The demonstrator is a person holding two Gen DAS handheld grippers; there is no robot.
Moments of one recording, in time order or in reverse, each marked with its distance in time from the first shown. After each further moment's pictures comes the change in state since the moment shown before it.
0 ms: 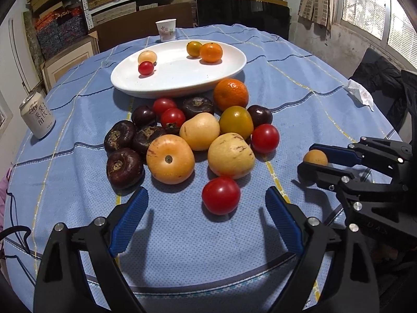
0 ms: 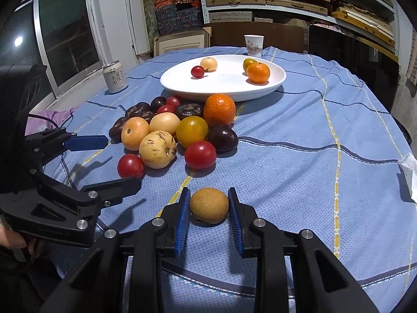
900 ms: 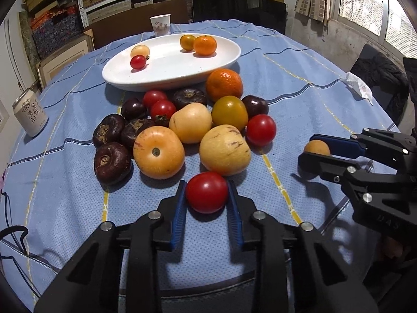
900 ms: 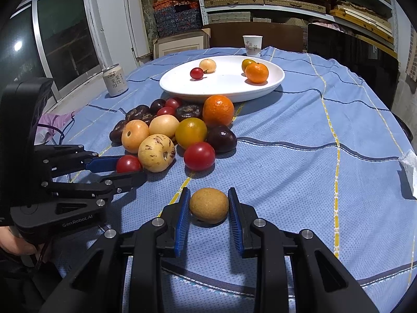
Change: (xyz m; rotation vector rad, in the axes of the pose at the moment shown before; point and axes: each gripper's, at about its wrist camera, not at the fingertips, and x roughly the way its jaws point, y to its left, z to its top) left arm 0.010 -0.005 -0.006 0.011 0.020 -0.026; right arm -0.001 -0.002 -0.001 0.016 -0.009 0.010
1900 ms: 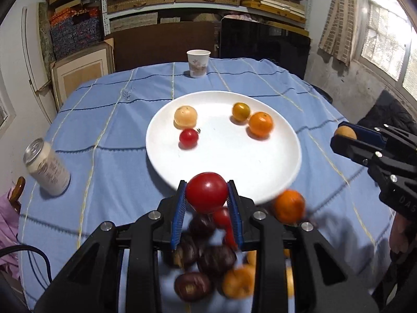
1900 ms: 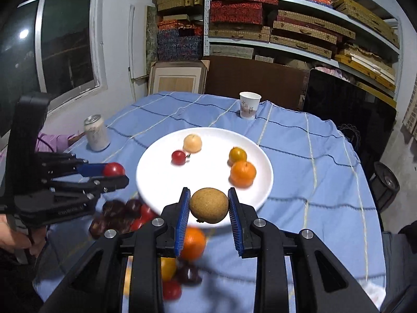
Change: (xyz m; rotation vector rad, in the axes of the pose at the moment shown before) left arm 0.007 0.100 0.134 -0.128 -0.087 0.020; right arm 0.009 -0.011 0.157 -0.117 -0.127 -0.084
